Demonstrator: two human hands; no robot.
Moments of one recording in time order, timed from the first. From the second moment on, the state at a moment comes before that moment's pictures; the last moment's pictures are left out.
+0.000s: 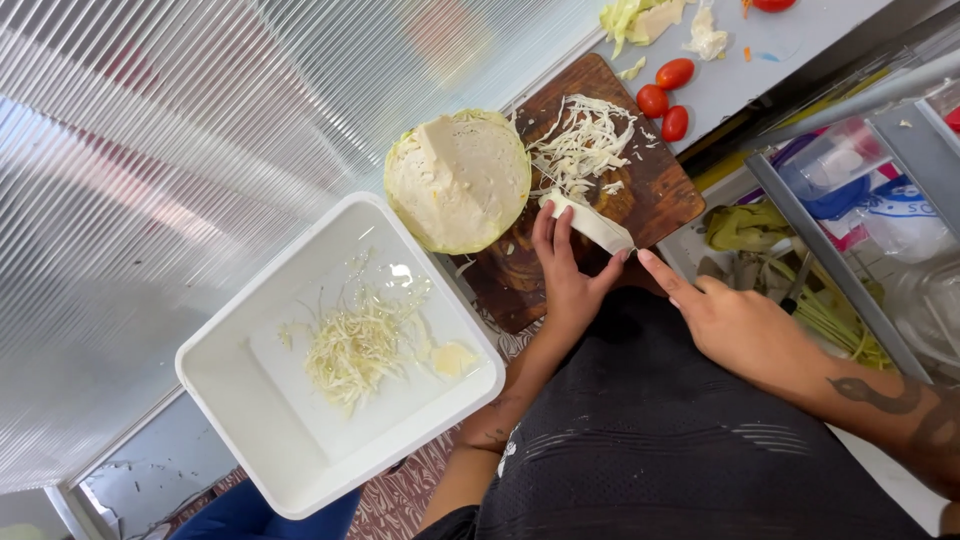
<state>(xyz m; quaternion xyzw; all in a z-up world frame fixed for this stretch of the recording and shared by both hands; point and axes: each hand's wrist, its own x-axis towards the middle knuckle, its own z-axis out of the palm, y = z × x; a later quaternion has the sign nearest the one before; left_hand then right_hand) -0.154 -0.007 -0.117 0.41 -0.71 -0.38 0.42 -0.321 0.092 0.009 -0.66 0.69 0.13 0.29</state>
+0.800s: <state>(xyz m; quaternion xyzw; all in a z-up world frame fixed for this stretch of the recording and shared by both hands) -0.157 -0.009 -0.122 0.40 -0.73 -0.39 0.40 -0.336 0.100 -0.006 -0.62 0.68 0.17 0.36</state>
